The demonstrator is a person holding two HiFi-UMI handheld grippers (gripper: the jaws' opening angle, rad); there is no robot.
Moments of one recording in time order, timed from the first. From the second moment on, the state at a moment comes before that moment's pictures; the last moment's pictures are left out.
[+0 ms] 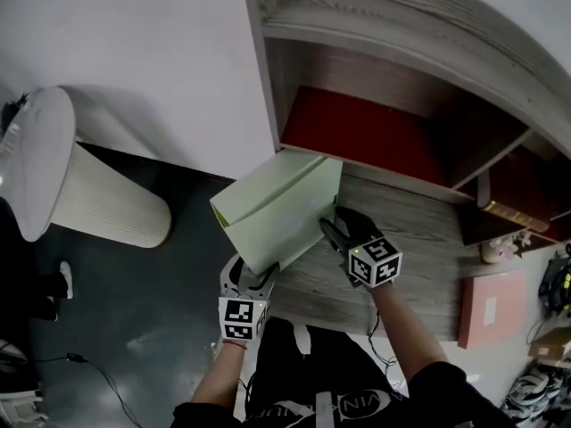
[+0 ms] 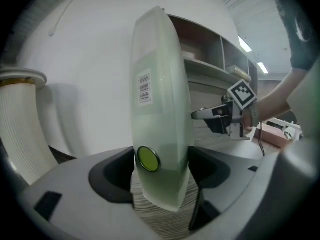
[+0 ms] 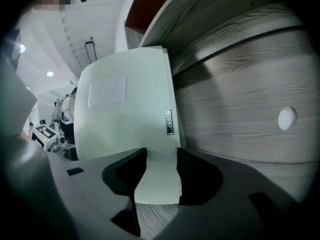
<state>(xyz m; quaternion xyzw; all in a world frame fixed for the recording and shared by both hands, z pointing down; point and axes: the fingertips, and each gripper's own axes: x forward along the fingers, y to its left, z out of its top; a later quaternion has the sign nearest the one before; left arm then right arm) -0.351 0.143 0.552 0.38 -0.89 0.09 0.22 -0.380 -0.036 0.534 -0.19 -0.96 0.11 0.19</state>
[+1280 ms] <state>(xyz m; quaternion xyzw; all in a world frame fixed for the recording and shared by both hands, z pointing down) -0.381 0.073 0.520 0.35 -0.91 0.15 0.17 -0.367 0.037 0.422 -0.36 -0.92 0.17 0.06</state>
